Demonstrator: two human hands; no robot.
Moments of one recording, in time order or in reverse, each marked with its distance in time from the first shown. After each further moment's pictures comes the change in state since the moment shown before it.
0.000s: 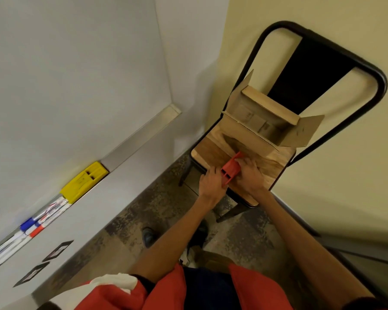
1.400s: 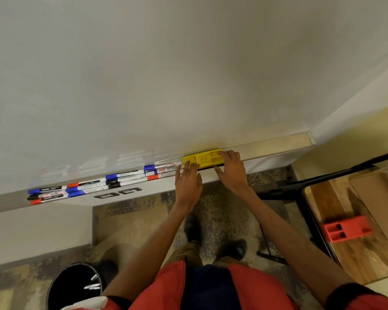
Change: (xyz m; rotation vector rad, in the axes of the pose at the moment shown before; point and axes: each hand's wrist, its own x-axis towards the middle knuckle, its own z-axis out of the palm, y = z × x) left_hand -0.165 -0.308 -0.114 0.014 0.744 -0.510; right_hand 0.007 -0.372 0.130 0.043 -0.046 -0.704
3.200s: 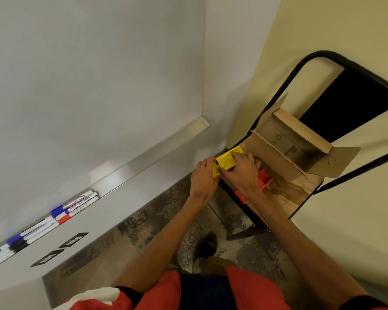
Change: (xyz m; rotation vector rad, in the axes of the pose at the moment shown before) left_hand -0.029 0.286 0.089 -0.254 -0.383 0.385; right_hand -0.147 0.210 -0.156 -0.099 0.281 0.520
